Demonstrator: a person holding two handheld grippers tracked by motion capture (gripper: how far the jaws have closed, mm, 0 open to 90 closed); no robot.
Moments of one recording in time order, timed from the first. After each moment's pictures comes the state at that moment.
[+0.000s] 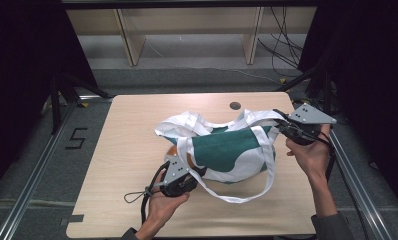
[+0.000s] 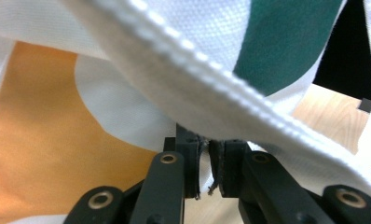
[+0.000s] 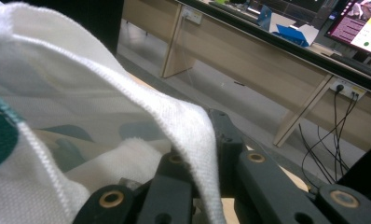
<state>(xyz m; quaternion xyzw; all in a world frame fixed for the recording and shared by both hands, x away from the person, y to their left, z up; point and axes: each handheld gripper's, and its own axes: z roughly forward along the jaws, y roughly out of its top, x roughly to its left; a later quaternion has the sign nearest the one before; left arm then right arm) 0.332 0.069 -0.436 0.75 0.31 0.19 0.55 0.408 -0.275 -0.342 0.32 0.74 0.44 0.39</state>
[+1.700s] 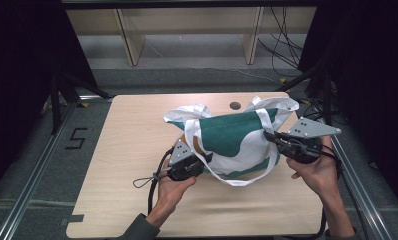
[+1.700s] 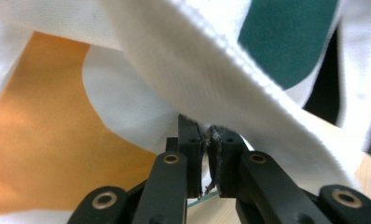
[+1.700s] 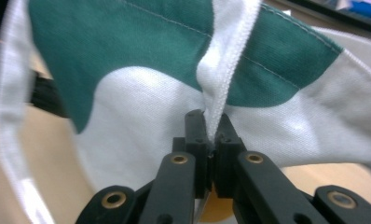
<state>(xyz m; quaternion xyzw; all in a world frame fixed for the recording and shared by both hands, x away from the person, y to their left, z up) 0.360 0.051 -0.427 0.72 0.35 0.13 0.58 0.363 -0.260 -0.329 0.29 0.79 0.45 0.30</state>
